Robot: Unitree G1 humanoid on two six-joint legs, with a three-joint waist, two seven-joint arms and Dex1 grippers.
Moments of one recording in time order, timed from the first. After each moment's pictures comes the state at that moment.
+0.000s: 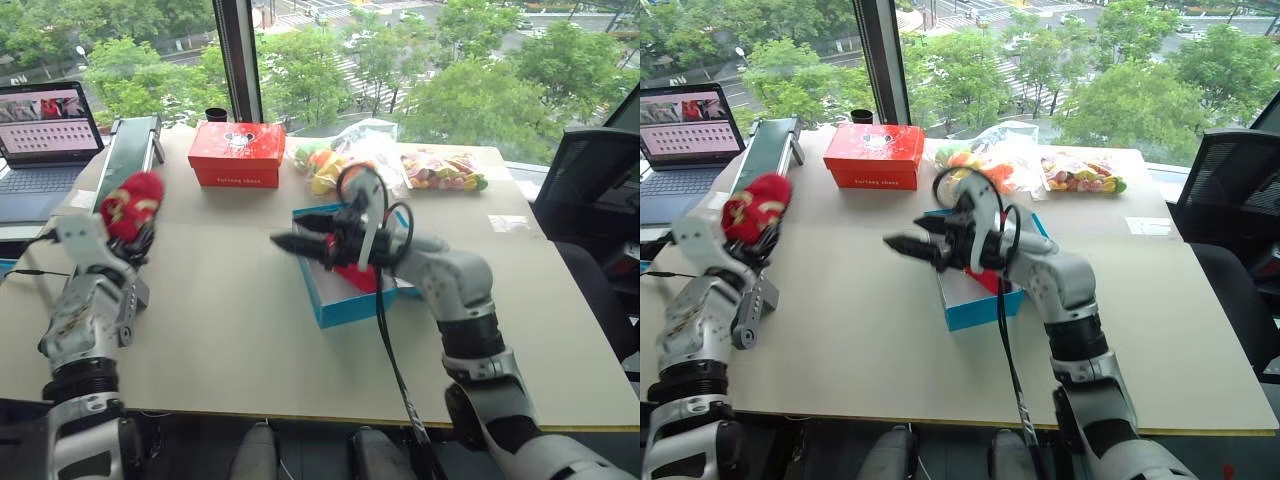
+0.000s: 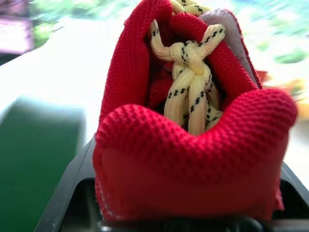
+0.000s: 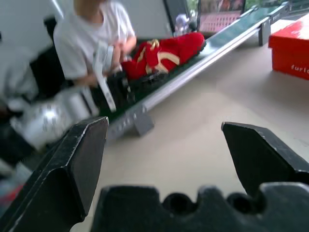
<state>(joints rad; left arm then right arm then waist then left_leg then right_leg) -0.53 0.48 0.33 0.14 -0.44 0.33 -0.37 -0.89 -0.08 -0.17 0.09 0.73 0.99 0.56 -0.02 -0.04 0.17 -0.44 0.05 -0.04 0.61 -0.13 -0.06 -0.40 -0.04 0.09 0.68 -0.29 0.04</state>
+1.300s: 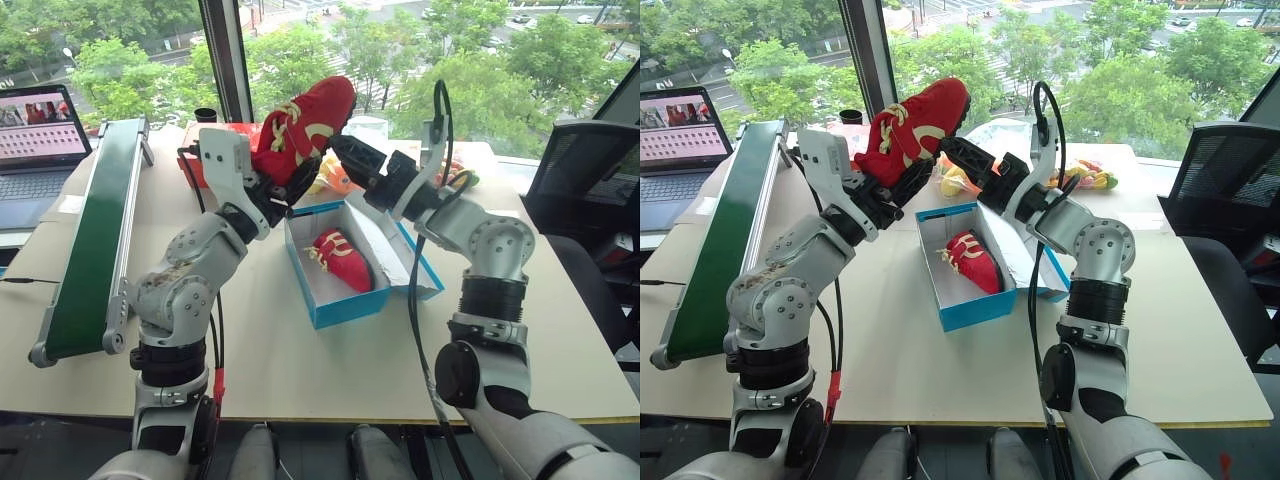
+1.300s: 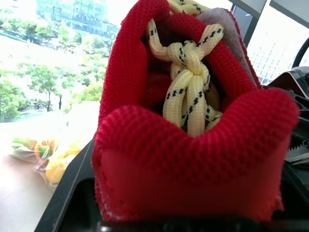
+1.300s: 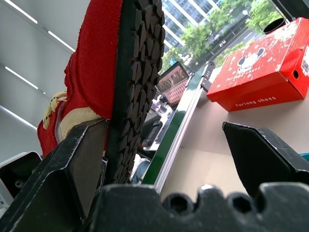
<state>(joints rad) -0.65 0.23 0.12 -0.34 -0.63 0.74 -0.22 -0.97 -0.13 -0.41 0.20 1.00 1.05 0.26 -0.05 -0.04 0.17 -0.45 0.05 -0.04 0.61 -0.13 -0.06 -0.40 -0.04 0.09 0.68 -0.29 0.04</state>
